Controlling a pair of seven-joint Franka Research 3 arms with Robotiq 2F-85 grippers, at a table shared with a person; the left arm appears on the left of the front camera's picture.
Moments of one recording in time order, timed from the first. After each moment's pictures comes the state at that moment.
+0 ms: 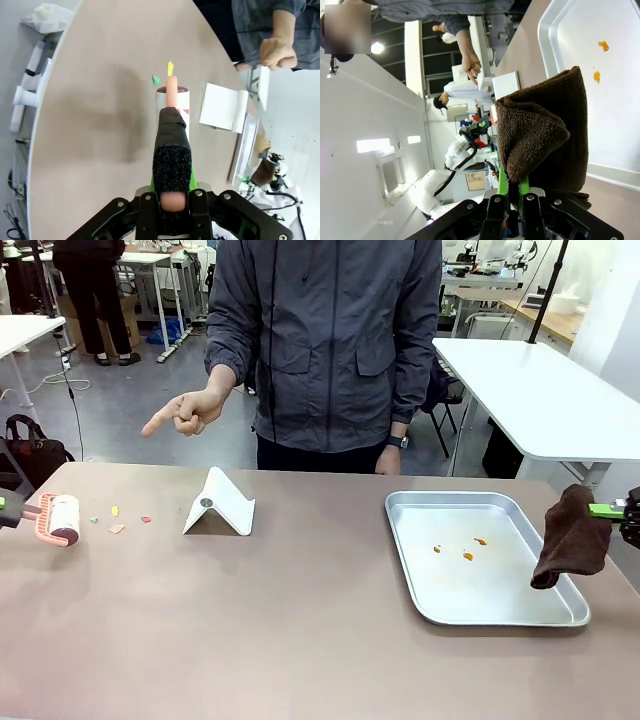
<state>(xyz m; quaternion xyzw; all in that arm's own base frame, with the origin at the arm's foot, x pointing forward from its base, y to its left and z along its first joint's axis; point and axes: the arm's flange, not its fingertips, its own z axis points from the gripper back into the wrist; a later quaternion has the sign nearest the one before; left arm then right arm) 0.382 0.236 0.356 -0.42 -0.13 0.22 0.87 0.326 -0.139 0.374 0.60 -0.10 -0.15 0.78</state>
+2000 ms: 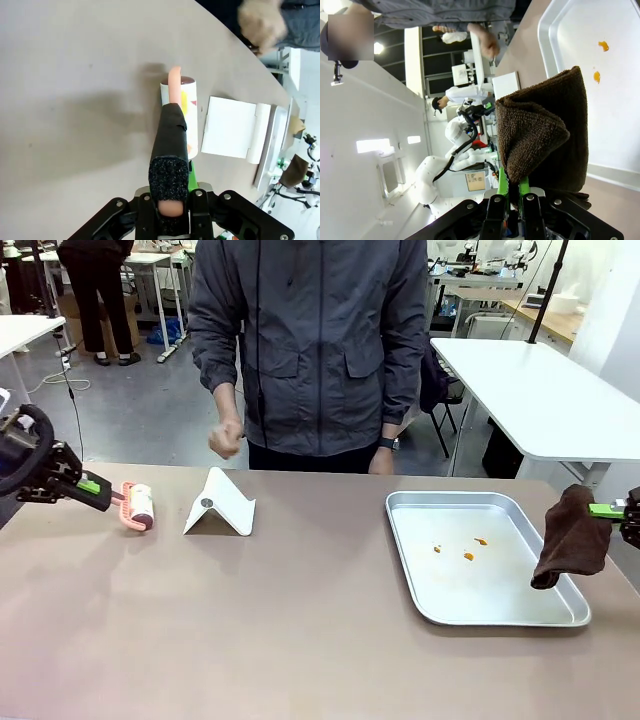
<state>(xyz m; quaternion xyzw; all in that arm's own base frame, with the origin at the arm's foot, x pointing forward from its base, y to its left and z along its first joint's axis) 0.504 0.125 0.344 -0.36 -0.09 0.14 0.92 0.326 -0.139 0.374 0.60 -0.10 -0.15 0.78</state>
